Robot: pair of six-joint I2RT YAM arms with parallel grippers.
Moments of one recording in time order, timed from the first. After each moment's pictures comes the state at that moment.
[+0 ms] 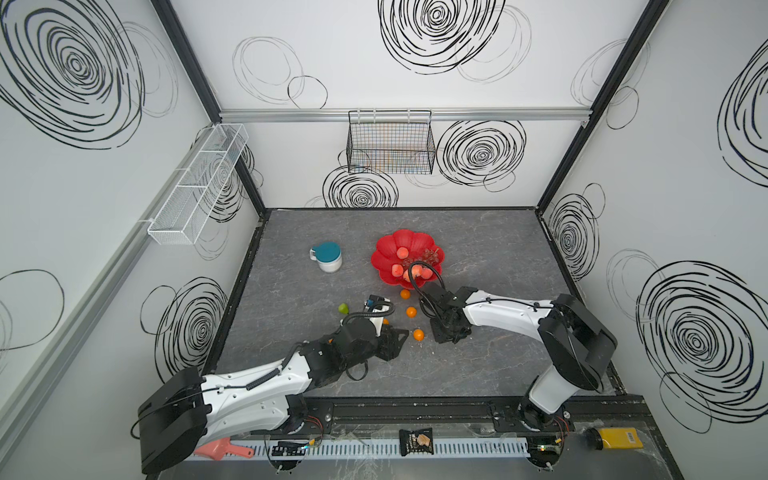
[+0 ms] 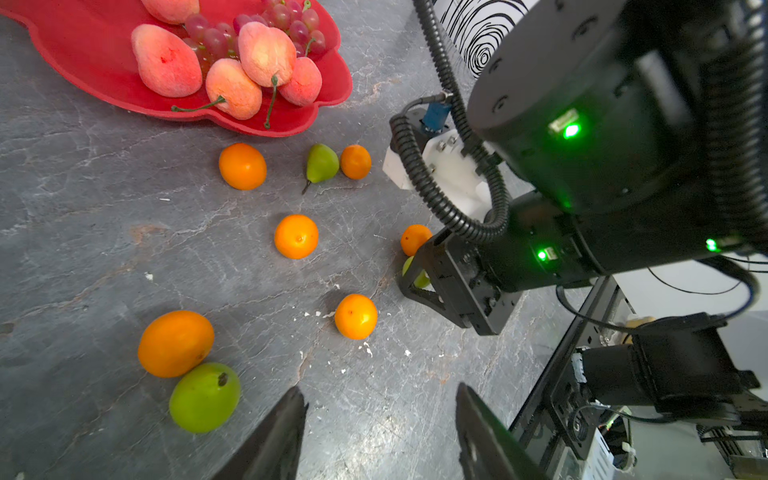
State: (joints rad) left arm -0.97 1.01 0.40 0.11 -0.07 -0.69; right arm 0.85 1.66 0.94 -0.75 0.13 0.61
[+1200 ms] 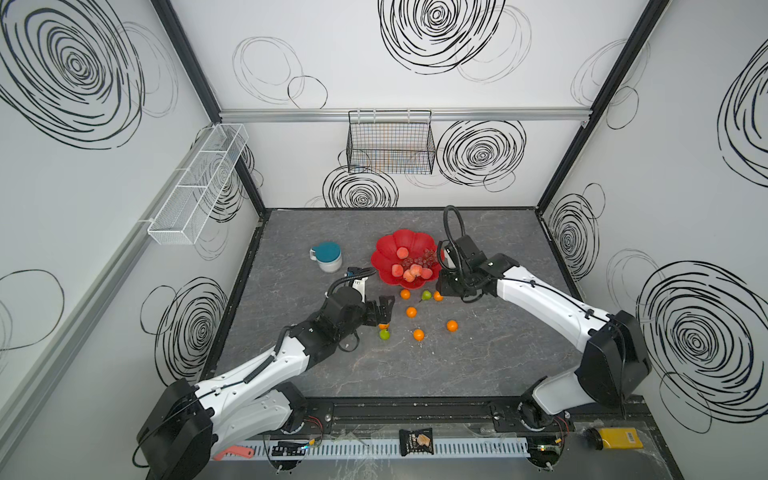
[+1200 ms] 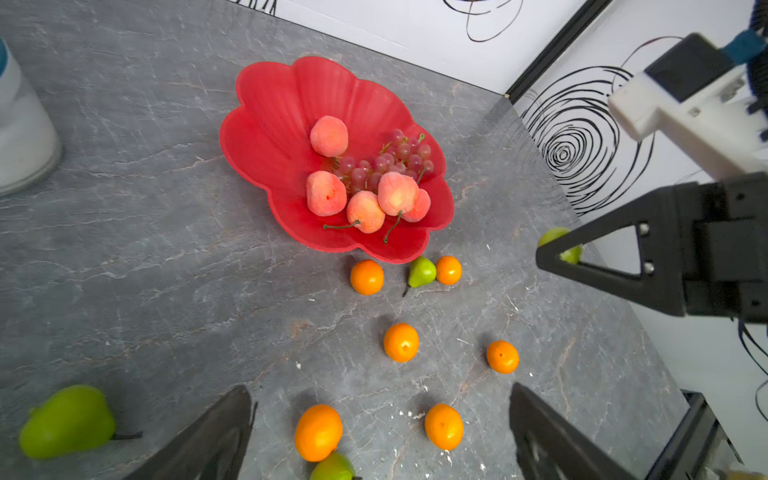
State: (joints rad) left arm -0.67 1.04 0.55 -0.03 -0.08 -0.59; right arm 0.61 1.53 1.21 -0.74 -0.03 0.55
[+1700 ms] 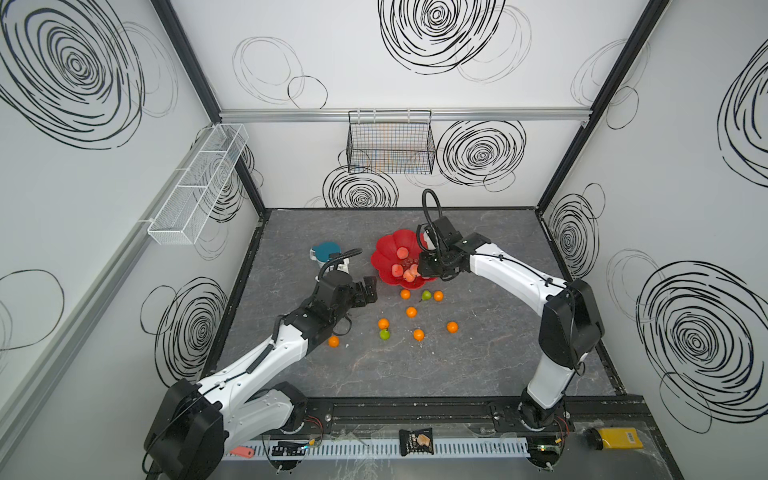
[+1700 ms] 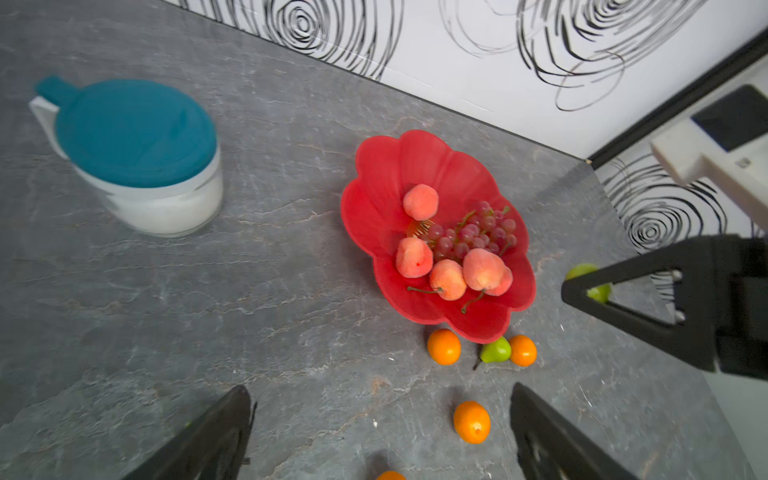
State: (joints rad) left arm -0.50 1.08 0.63 -0.12 -0.18 -0.62; right arm 0.65 1.81 1.51 -0.73 -0.07 0.49
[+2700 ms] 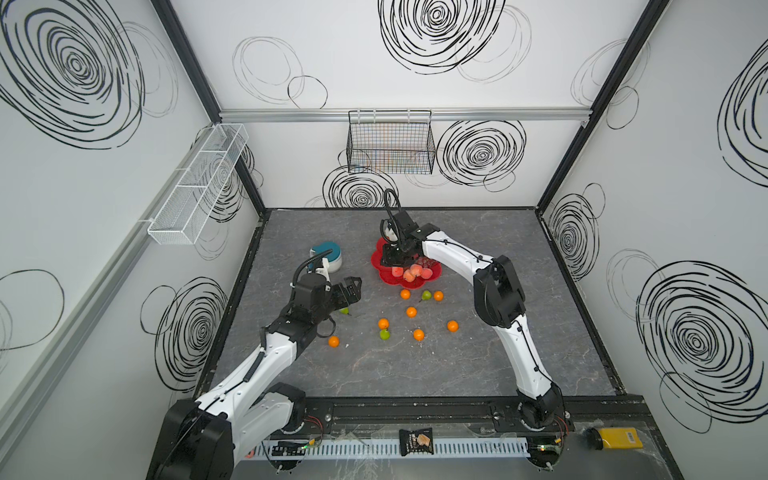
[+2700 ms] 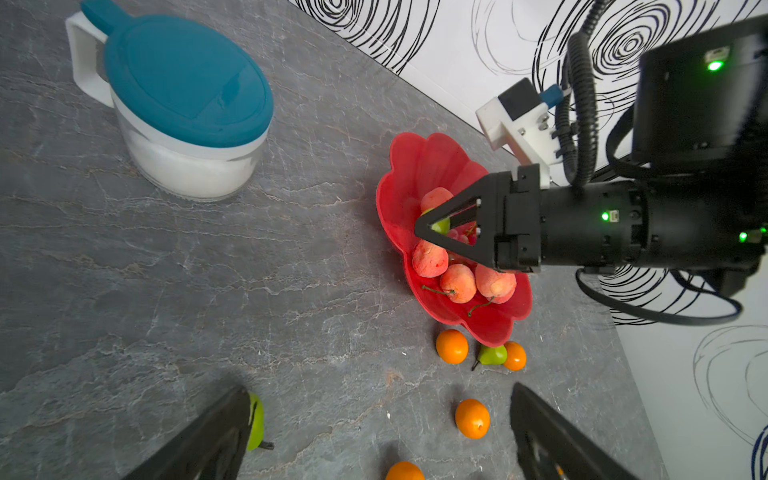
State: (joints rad) left arm -0.30 1.02 0.51 -0.03 0.11 -0.65; right arm 0.67 2.36 2.05 -0.73 -0.24 0.50
